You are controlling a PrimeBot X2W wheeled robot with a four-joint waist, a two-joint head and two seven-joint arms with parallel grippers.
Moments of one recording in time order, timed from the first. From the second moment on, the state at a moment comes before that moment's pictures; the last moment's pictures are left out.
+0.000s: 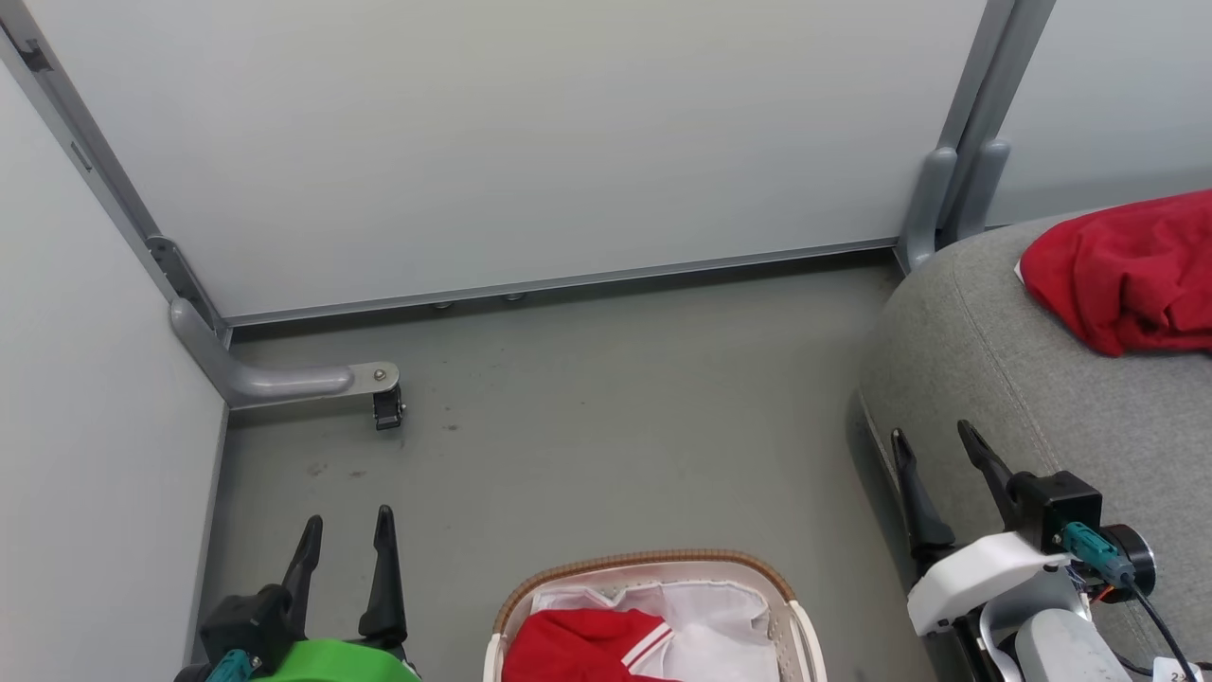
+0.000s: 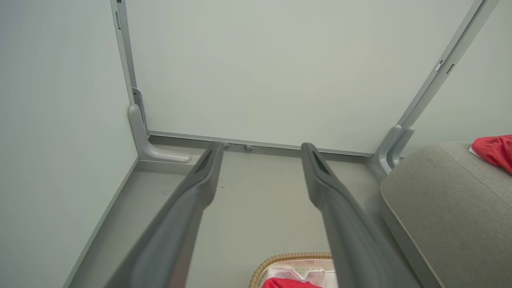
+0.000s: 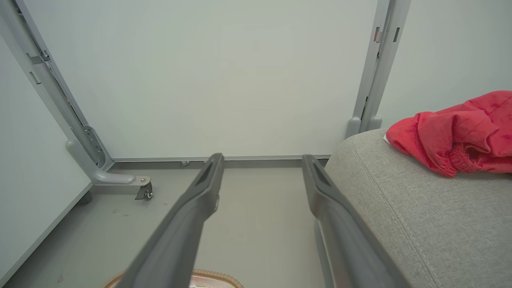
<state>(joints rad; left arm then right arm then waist) 0.02 0.05 -0.10 0.30 -0.32 -0.09 -0.26 -0.15 -0.05 0.00 0.37 0.12 0.13 -0.26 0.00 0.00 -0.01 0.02</state>
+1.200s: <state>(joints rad) 0.02 0.05 -0.17 0.33 -0.32 -0.10 -0.26 -0.14 -0.05 0.03 0.39 0.13 0.13 -0.26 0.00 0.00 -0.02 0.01</state>
